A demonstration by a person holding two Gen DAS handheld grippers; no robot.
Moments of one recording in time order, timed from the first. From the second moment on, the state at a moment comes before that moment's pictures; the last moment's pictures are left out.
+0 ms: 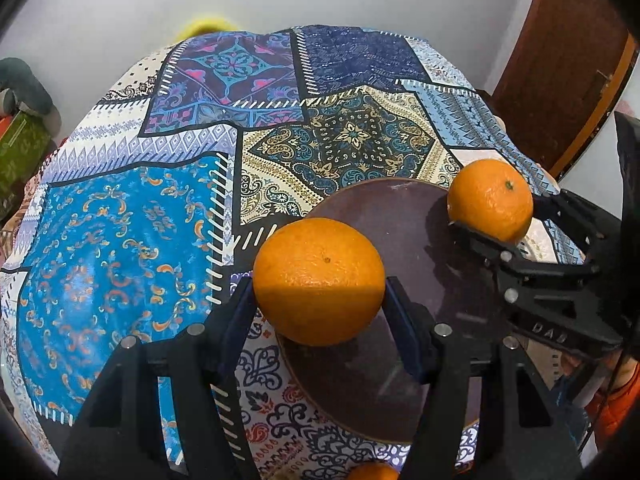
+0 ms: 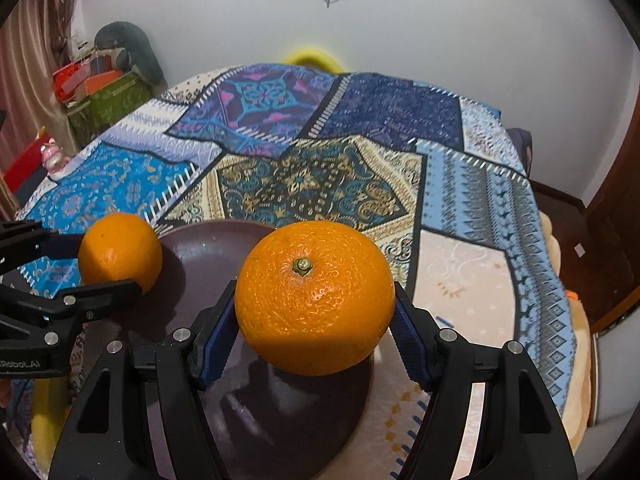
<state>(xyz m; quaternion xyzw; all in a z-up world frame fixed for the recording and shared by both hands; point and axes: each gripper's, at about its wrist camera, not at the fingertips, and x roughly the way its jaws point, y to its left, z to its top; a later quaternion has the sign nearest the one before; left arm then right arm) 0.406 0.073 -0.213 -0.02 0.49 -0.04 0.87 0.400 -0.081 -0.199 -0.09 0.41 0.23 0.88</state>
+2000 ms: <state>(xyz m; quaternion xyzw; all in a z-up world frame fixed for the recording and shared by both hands) 0.133 0.093 -0.111 -0.03 0.38 -0.01 0.92 0.170 -0.136 -0.134 -0.05 0.39 0.27 0.88</state>
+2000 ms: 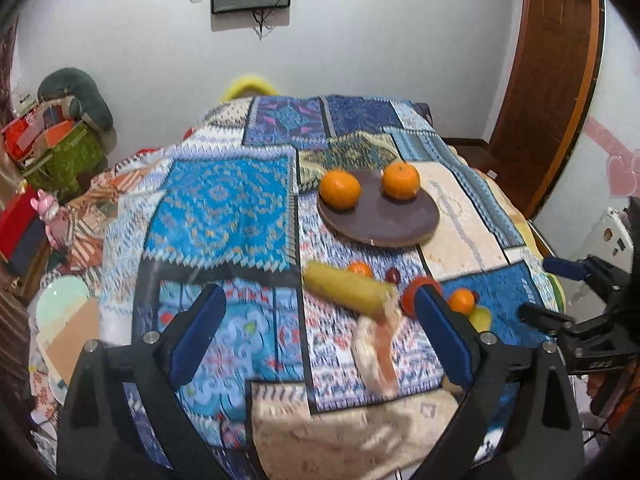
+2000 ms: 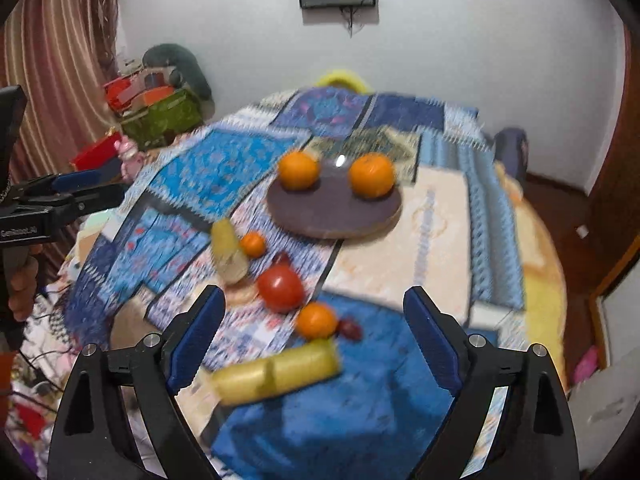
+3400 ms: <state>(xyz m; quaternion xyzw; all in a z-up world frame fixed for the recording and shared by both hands) 0.214 0.046 -0.218 -0.06 0.51 -0.02 0.86 0.195 -0.168 -0.213 -0.07 0.49 0.26 0.83</state>
